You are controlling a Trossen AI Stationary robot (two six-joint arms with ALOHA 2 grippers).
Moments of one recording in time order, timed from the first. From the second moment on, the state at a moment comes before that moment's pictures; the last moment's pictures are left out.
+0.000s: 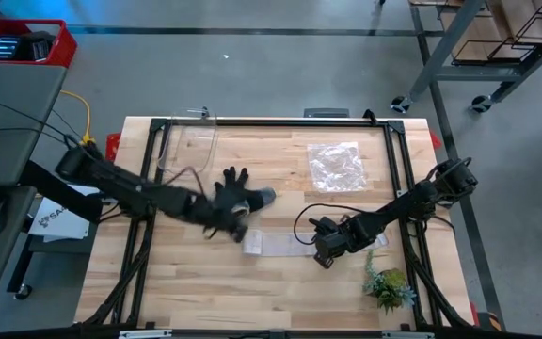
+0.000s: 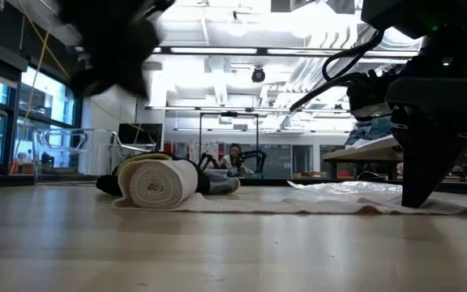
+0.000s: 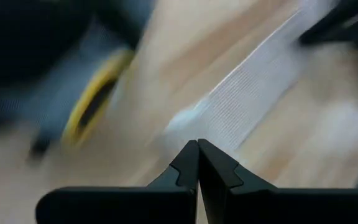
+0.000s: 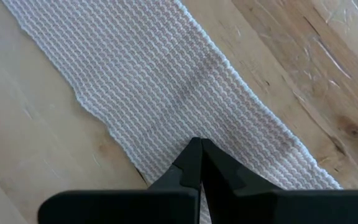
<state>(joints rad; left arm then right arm) -0.33 1.39 0.84 -0.45 -0.28 -1.25 0.43 1.69 0.85 -0.49 0.15 1.07</state>
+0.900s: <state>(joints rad) -0.38 1.44 0.40 0.36 -0.19 -1.73 0.43 1.69 0.85 -0.49 0.15 1.08</state>
